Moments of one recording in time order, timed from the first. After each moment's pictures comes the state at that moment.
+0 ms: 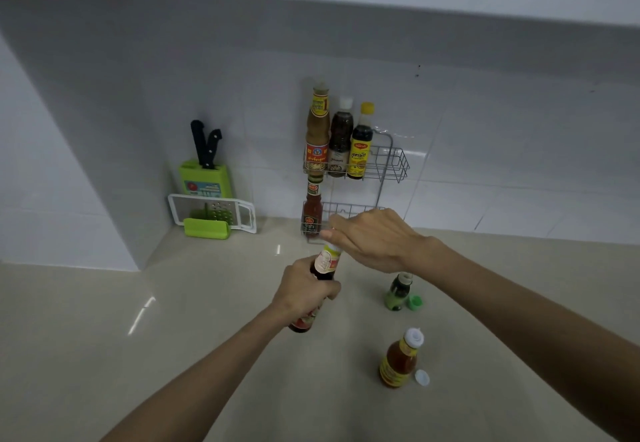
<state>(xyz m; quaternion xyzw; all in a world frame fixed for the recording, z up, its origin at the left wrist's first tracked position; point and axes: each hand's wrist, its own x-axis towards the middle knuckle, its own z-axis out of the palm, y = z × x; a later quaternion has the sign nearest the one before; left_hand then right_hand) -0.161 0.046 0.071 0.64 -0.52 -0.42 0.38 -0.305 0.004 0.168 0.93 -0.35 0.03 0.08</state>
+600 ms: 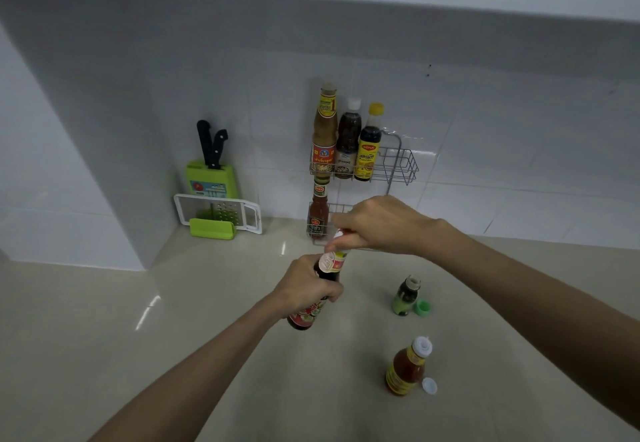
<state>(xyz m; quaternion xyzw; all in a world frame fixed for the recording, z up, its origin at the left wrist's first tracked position) -0.143 0.029 0.077 0.59 -0.58 -0.47 0.31 -0.299 -0.023 0.191 0.96 -0.27 -0.02 0.12</state>
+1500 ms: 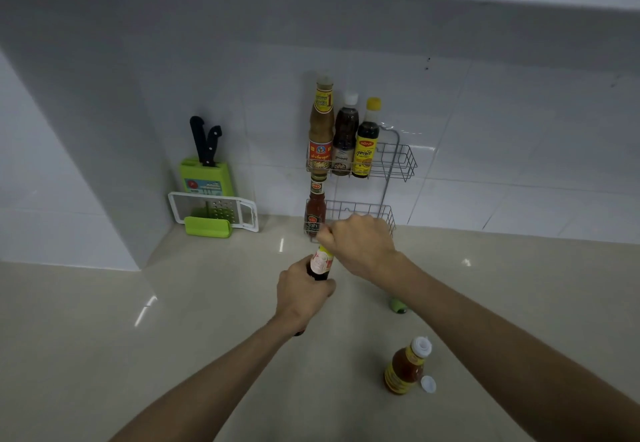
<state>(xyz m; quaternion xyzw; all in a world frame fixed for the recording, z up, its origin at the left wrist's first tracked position) -0.164 0.035 0.058 0.69 -0.49 -0.34 0.40 -0.271 -0.016 0.133 0.88 -0.45 0.03 0.16</state>
